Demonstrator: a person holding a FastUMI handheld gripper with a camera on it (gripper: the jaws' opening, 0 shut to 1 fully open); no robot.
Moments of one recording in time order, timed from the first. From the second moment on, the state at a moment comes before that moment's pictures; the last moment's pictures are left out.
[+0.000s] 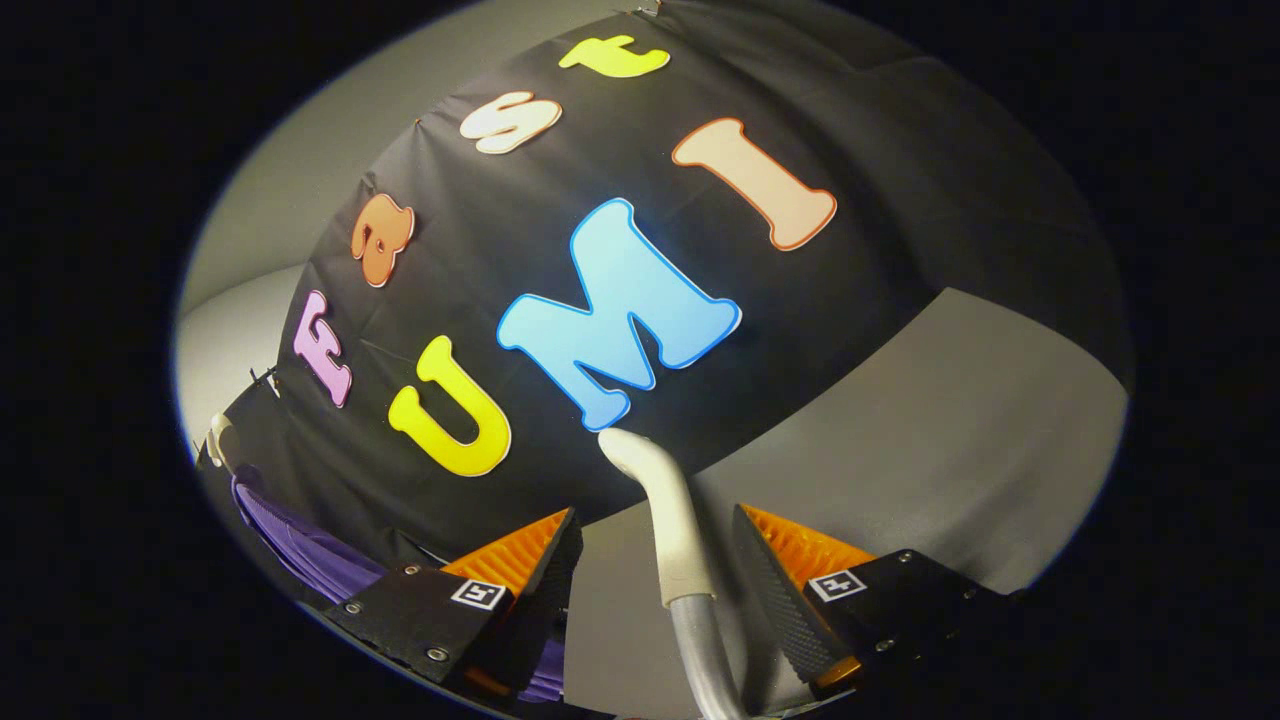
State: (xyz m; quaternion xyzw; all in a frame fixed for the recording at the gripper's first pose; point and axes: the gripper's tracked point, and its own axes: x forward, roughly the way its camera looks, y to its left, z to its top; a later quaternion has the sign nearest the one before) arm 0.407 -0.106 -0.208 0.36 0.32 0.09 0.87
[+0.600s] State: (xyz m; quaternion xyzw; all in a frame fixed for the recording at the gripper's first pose) arm 0.413 -0.065 -0.259 0.43 0.42 0.15 0.78
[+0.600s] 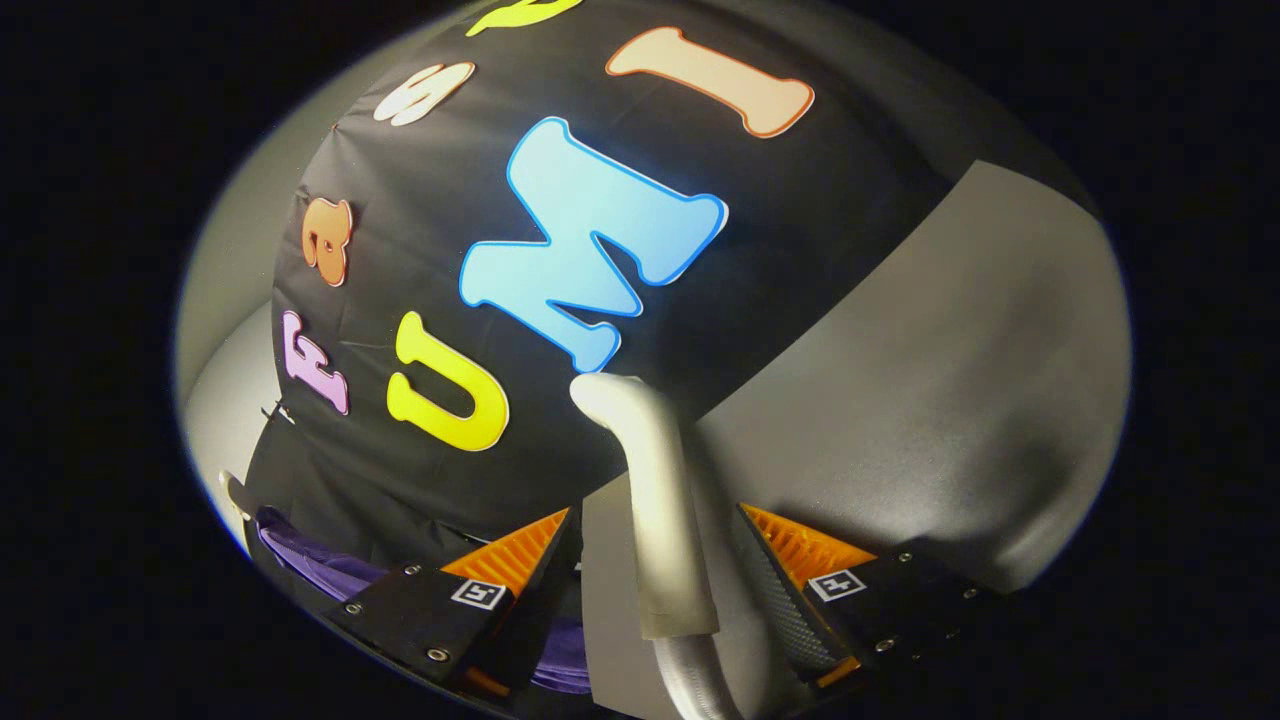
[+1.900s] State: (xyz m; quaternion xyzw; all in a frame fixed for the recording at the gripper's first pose) arm 0.346 -0.050 -0.178 0.44 0.37 0.19 0.79
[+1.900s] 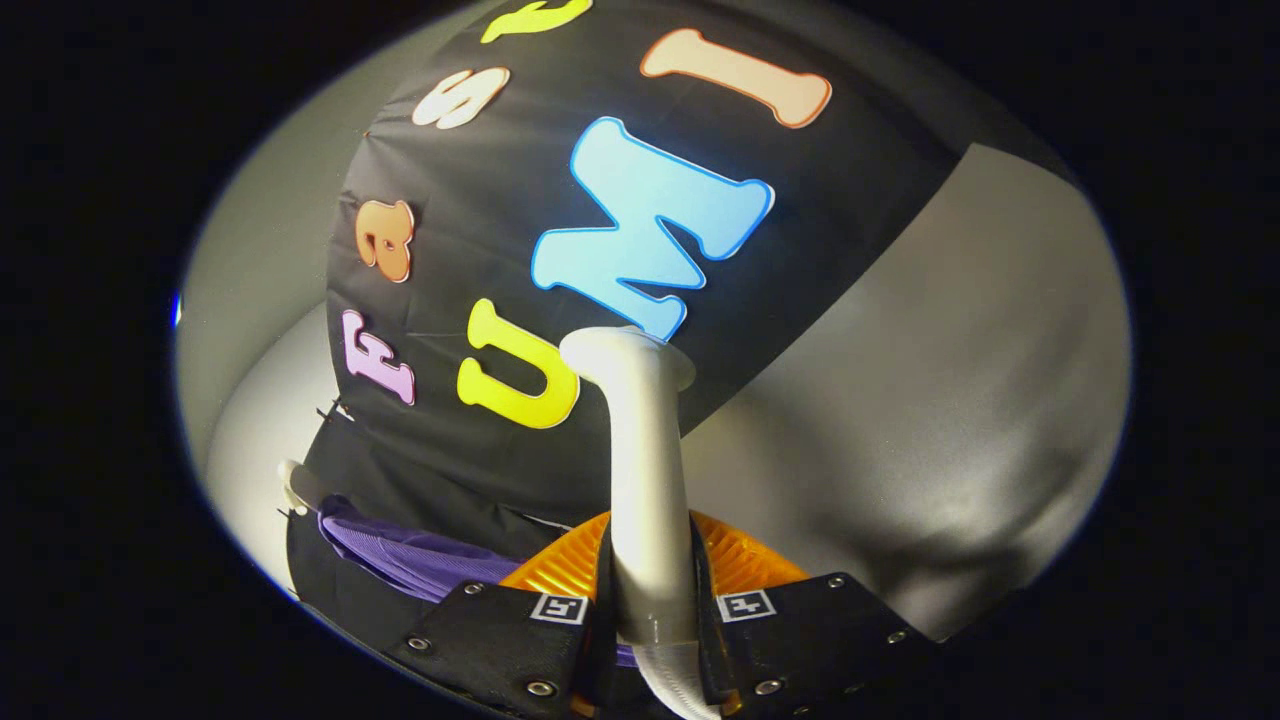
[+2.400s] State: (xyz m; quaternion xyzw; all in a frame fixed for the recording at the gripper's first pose) arm 0.229 -0.009 -0.086 0.37 0.29 0.15 0.87
